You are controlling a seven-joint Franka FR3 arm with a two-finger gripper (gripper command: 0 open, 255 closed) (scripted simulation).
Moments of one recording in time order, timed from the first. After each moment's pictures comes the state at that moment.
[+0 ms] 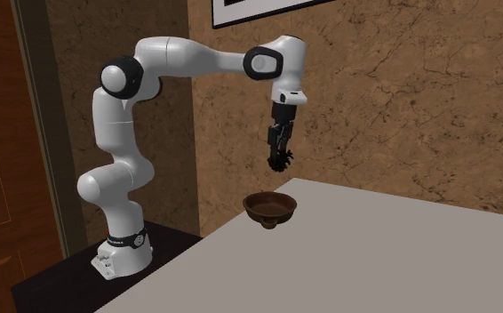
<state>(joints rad) 0.09 0.02 0.30 -1.64 0.13 1.56 0.48</state>
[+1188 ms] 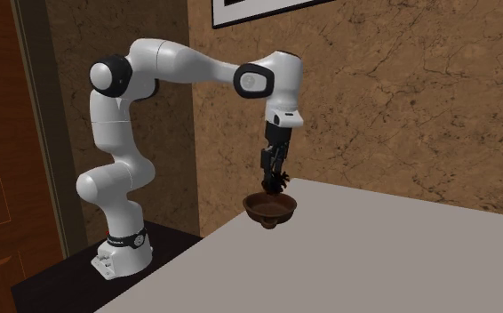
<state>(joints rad) 0.02 -0.04 0.23 -1.84 0.13 1.69 0.32</state>
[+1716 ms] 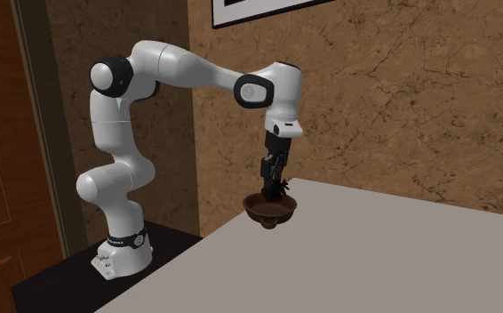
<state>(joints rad) 0.02 -0.03 0.23 -1.90 0.13 1.76 0.31</state>
